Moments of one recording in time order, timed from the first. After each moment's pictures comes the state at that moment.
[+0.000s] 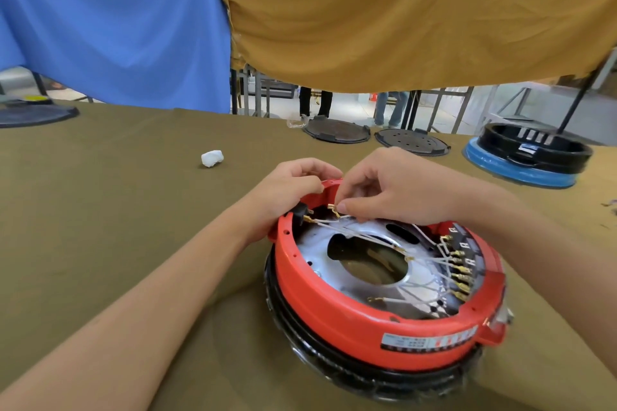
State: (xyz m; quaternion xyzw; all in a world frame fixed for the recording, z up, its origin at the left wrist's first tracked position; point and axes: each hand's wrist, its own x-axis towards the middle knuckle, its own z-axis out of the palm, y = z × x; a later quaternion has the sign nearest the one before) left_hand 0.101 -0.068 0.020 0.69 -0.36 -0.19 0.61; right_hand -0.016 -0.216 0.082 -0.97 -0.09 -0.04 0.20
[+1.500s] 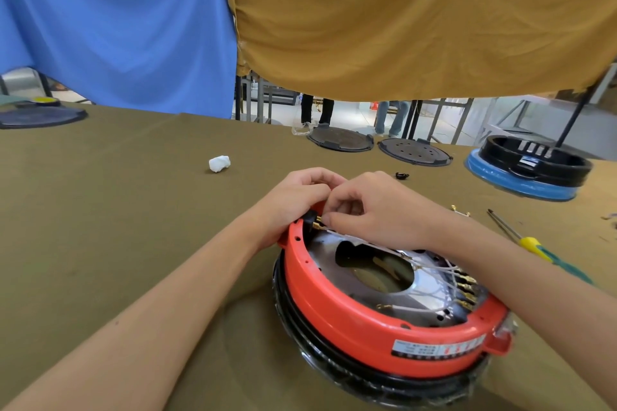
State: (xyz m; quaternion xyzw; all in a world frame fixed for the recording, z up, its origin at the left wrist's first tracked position) left_hand 0.103 -0.068 0.015 0.64 -0.37 -0.21 0.64; right_hand -0.010 -0.188 0.063 -0.97 -0.08 -0.09 0.21
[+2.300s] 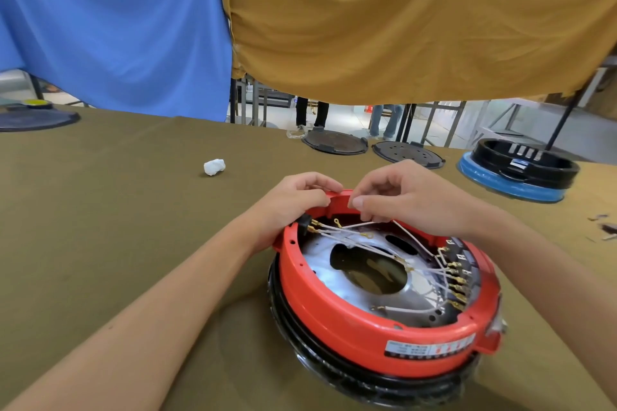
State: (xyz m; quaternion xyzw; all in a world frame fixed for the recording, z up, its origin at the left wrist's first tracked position) left_hand 0.100 -0.065 0.020 0.67 -0.36 -0.22 0.61; right_hand -0.026 -0.225 0.078 -0.94 -0.03 -0.09 0.32
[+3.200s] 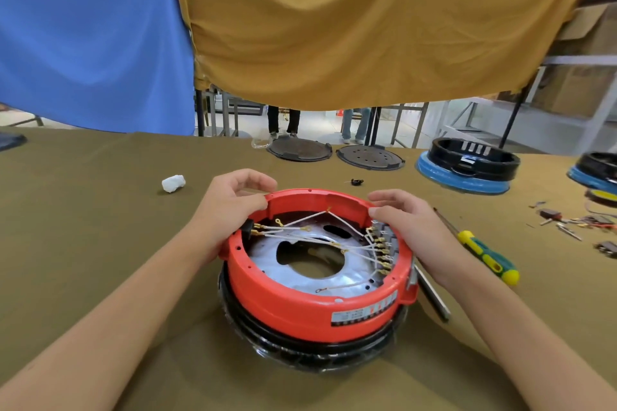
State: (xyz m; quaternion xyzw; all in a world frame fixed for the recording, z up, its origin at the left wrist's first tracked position) left_hand 0.100 -0.057 0.028 0.72 -0.29 -0.08 0.63; right_hand -0.069 -0.268 0.030 -0.79 0.20 -0.21 0.54
